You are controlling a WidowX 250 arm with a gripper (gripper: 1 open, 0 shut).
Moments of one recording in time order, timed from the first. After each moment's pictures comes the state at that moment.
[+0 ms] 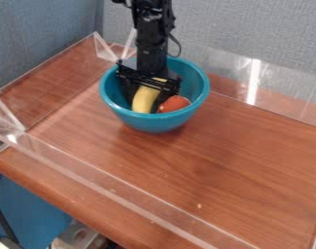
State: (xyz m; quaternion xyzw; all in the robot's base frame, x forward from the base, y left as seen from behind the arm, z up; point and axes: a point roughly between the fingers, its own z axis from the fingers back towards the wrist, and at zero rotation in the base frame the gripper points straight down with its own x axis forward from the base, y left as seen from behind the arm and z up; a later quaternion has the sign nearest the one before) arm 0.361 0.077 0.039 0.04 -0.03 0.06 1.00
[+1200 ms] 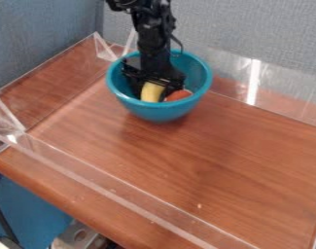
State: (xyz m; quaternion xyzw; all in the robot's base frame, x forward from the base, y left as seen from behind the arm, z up) arm 0.362 0.072 0.025 0.04 -0.06 0.05 1.00
